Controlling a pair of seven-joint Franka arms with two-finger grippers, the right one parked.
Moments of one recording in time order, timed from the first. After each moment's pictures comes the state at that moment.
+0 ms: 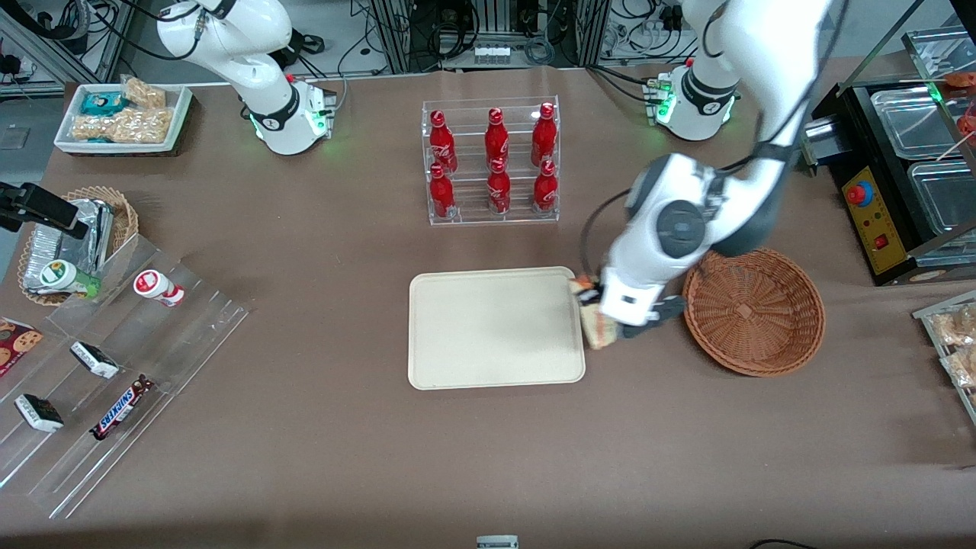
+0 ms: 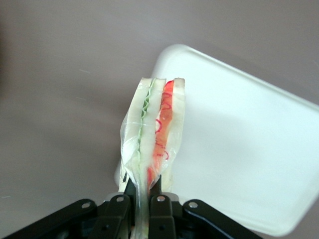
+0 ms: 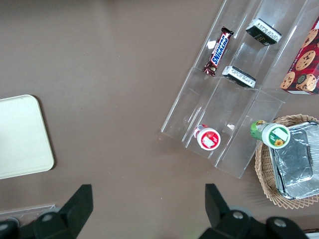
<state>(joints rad) -0.39 0.43 -0.18 -1.71 -0.09 2.12 -0.90</state>
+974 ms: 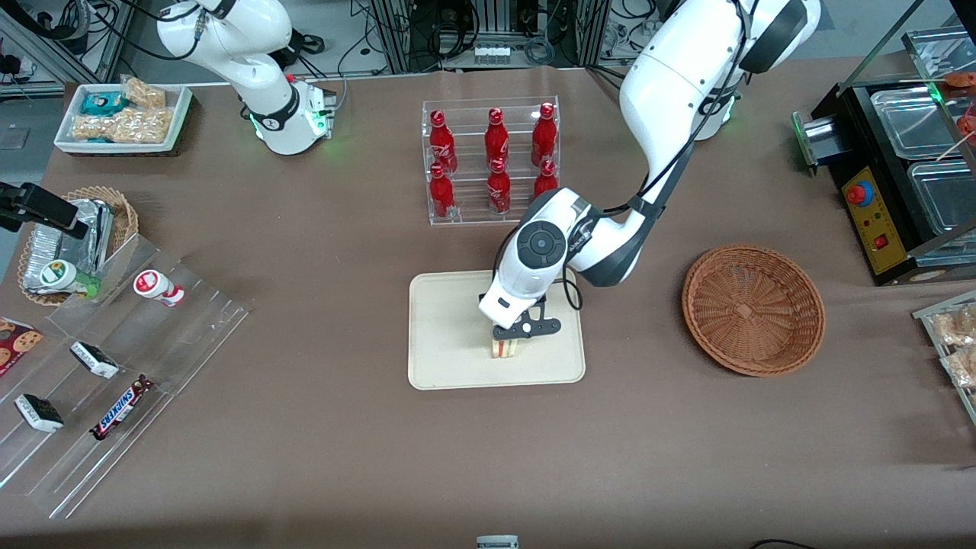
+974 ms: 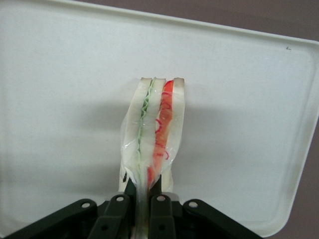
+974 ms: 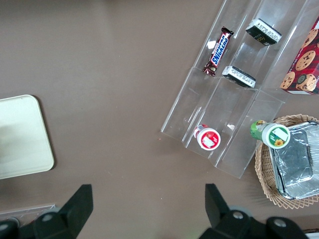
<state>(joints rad) -0.56 0.73 -0.19 -1.50 -0.06 2.28 -0.81</state>
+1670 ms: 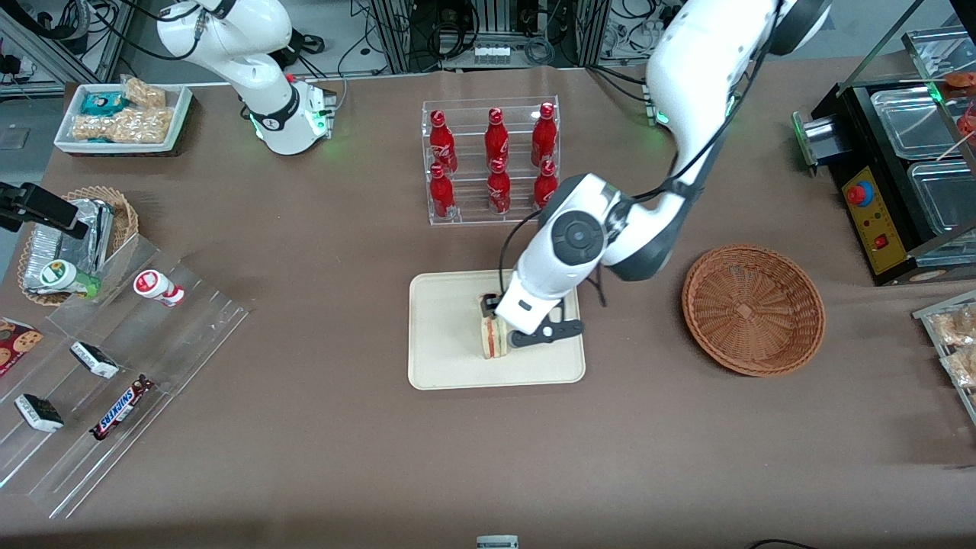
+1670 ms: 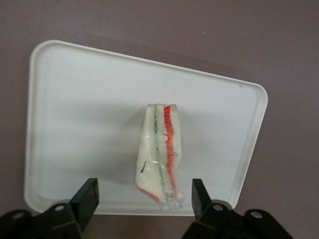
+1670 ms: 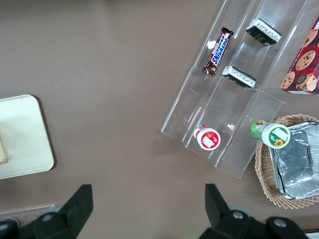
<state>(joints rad) -0.49 0.59 -0.18 -1.45 -0.09 2.11 -0.79</state>
